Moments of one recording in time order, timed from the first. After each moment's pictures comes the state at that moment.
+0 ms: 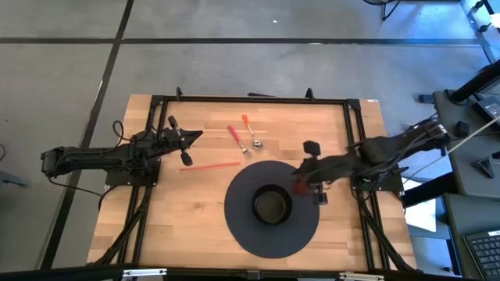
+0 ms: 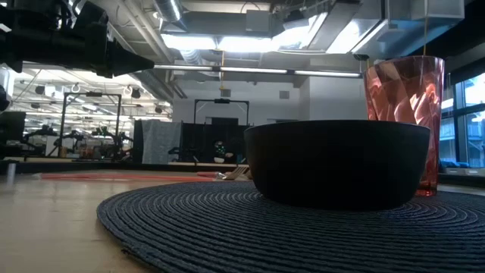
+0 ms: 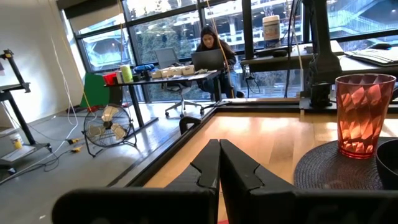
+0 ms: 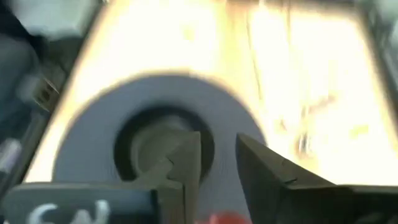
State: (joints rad) left arm 0.21 0.43 0.10 0.39 -0.25 0.14; right arm 0.37 1.20 1.29 -0.79 0.28 0.08
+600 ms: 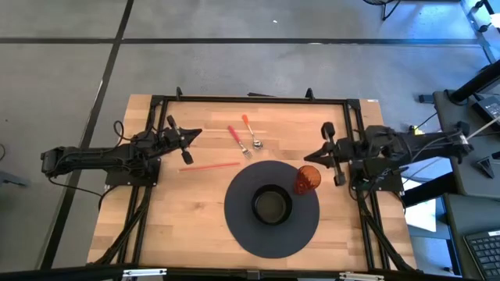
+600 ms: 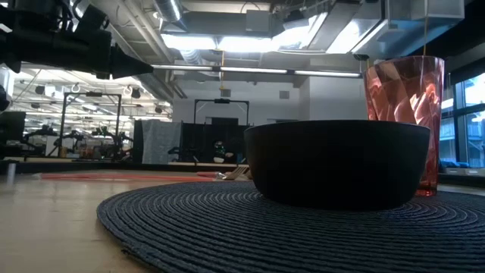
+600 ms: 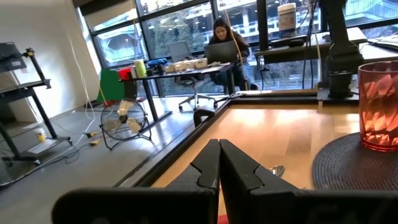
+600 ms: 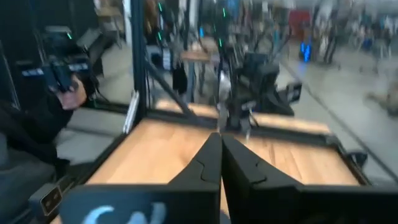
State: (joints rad) left arm 0.21 0.43 0.10 0.36 -0.31 0.17; right arm 0.13 0.69 0.69 -0.01 -0.02 -0.11
